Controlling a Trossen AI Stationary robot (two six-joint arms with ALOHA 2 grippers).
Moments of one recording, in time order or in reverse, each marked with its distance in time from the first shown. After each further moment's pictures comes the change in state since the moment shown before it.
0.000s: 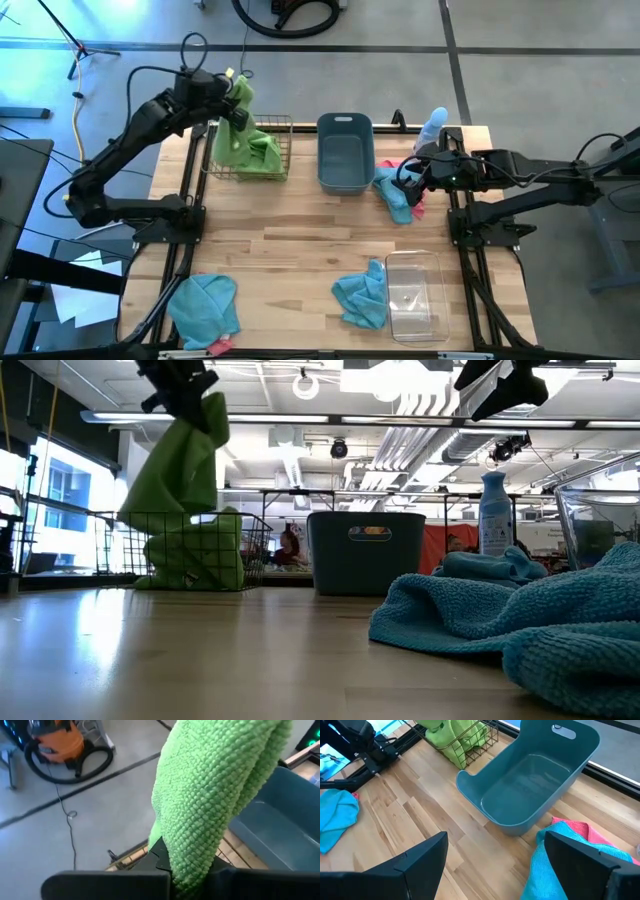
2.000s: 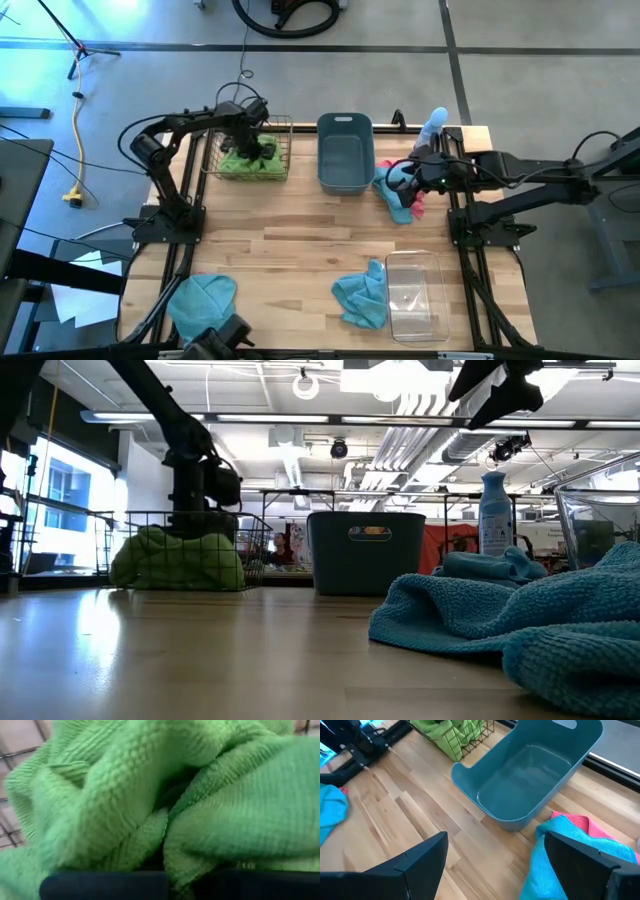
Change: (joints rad) left arm 0.084 0.695 -0.122 -0.141 0.301 -0.356; right arm 0.000 0.060 -0.002 -0.001 0.000 0.025
